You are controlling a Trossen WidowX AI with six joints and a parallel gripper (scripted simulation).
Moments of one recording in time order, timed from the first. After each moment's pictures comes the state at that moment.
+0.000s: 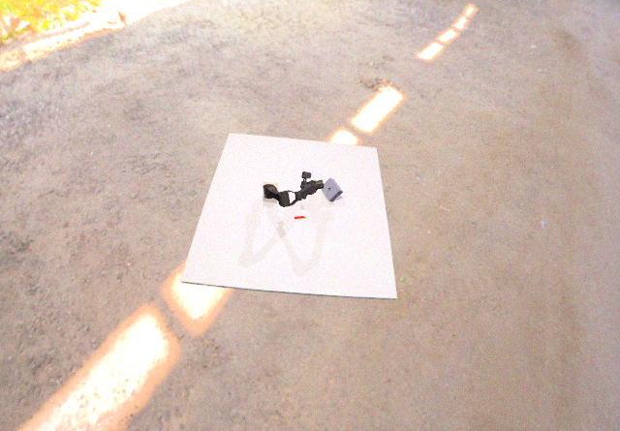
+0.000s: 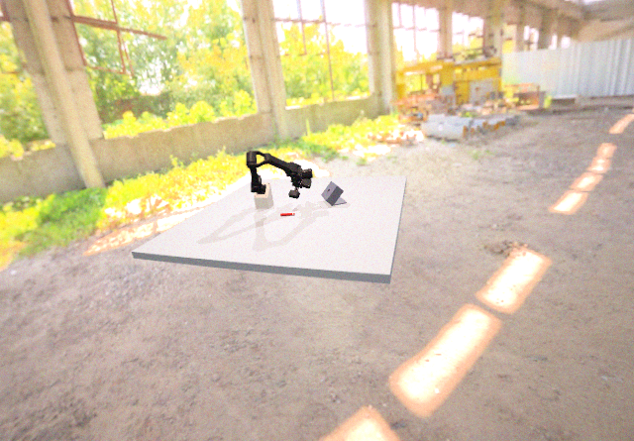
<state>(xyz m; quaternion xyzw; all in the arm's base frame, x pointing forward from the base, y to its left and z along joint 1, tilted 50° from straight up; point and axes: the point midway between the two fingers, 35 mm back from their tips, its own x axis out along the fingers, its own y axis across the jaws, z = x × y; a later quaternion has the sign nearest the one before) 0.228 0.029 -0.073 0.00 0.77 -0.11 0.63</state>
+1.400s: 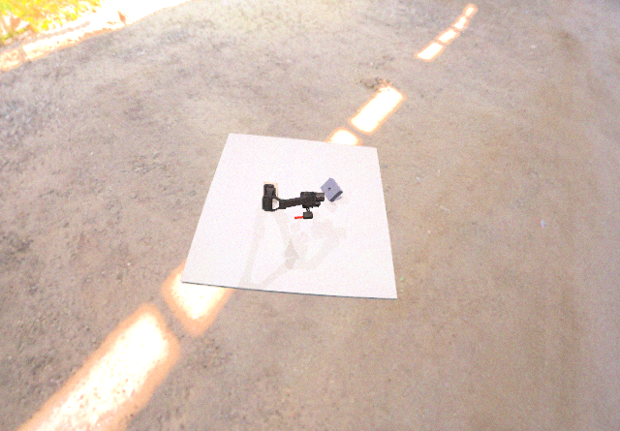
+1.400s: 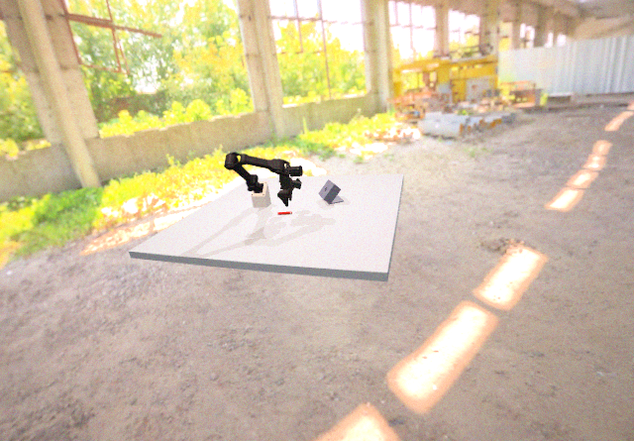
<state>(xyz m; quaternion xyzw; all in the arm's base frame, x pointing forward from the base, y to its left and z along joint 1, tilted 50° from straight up) 0.257 -0.106 0.088 -0.34 0.67 -0.24 0.61</state>
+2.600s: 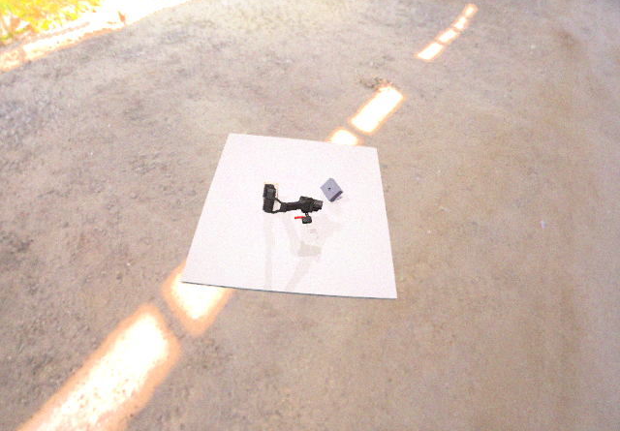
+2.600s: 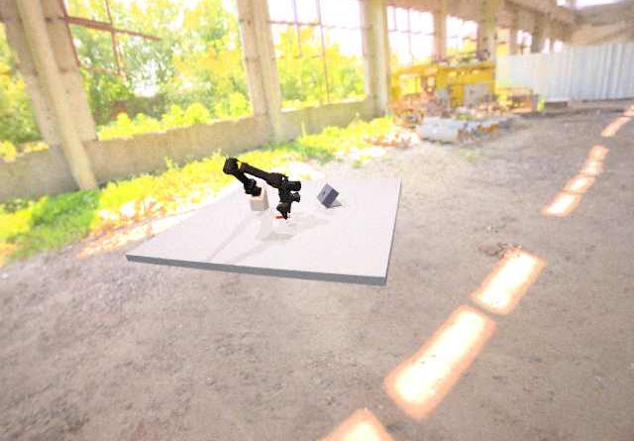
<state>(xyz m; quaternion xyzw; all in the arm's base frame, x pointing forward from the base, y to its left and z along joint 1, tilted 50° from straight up) 0.254 -0.149 0.054 -0.35 0.67 -0.24 0.61</state>
